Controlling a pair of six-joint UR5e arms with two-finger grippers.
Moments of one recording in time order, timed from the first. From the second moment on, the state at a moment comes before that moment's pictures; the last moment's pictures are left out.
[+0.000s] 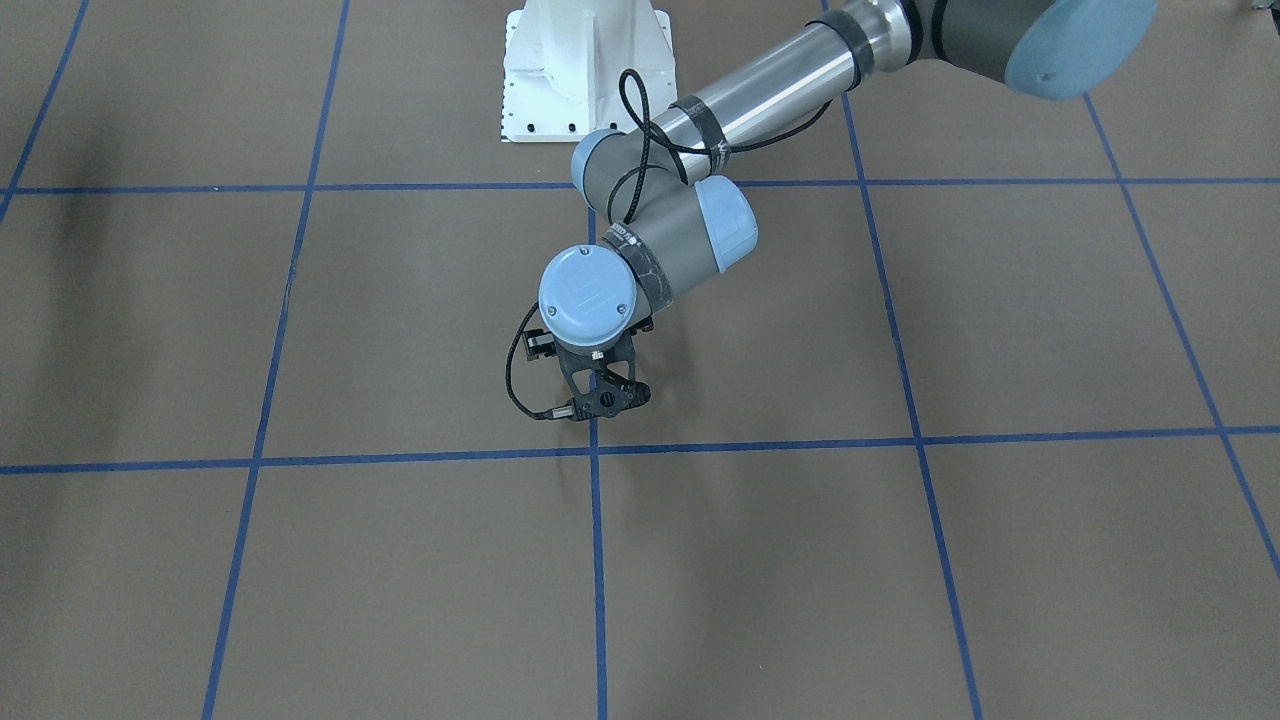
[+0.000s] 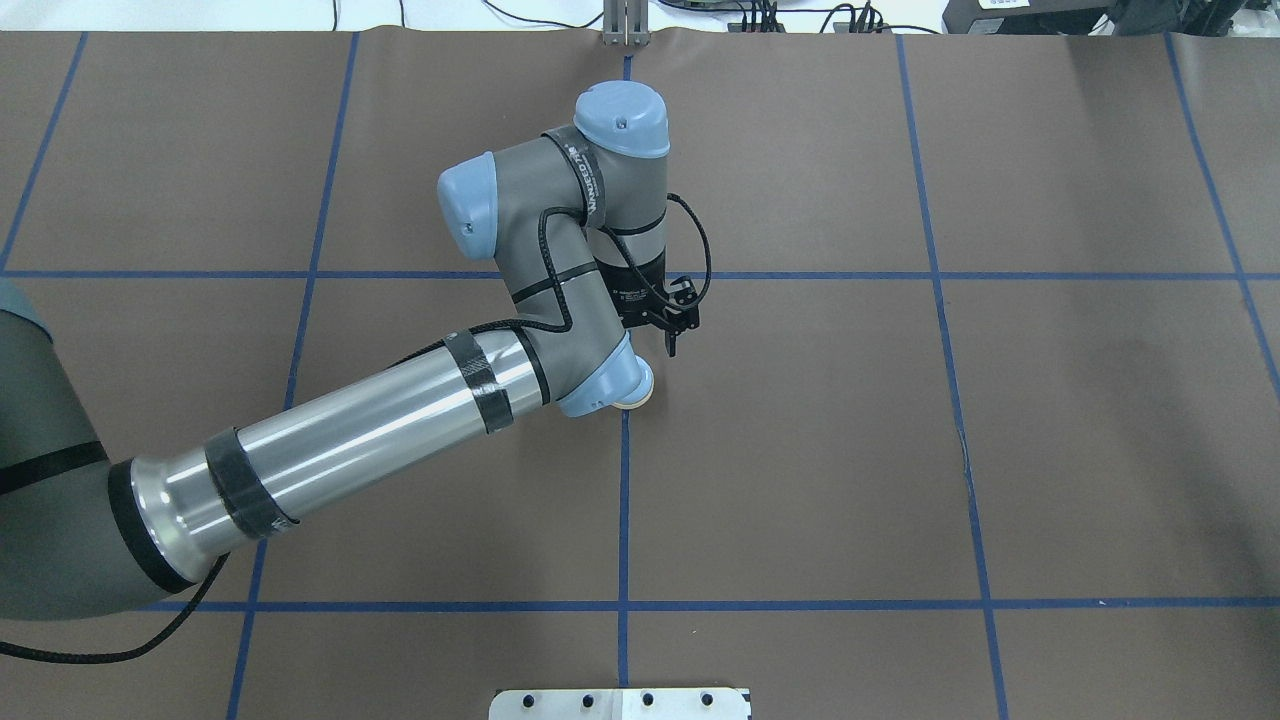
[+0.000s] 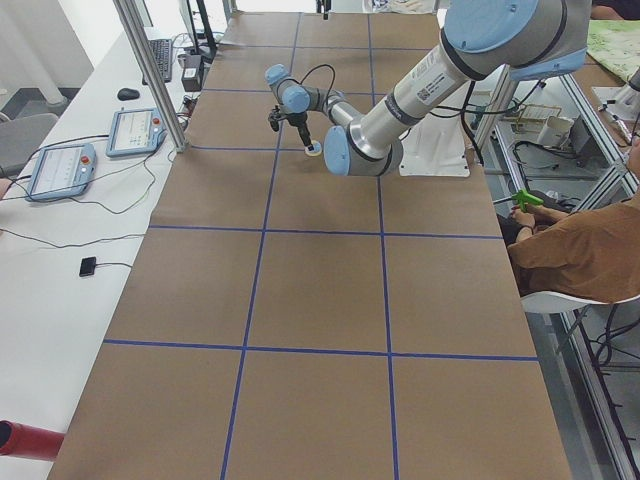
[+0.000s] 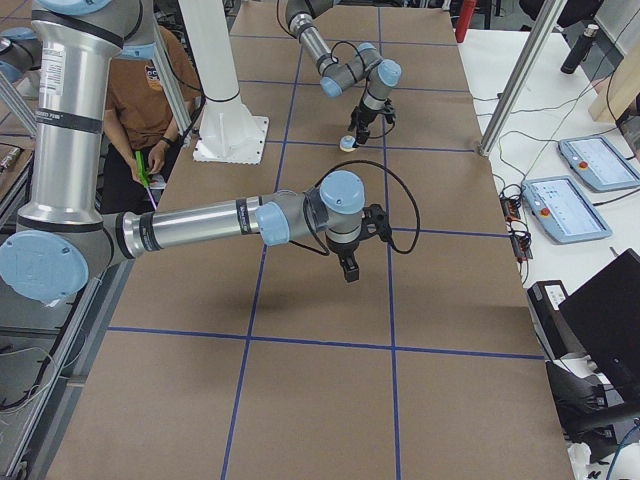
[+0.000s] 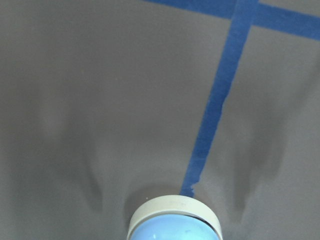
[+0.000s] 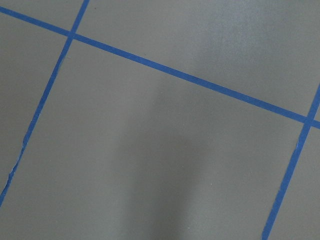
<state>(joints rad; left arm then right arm) -0.62 -2.68 -1.02 -1.57 -2.29 -1.25 1.38 -1.71 1.92 -1.44 2.44 0.07</state>
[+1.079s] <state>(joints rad) -0.85 -2.14 -1.80 -1.50 -2.29 -1.09 0.64 -1.15 1.93 -1.45 1.96 1.25</state>
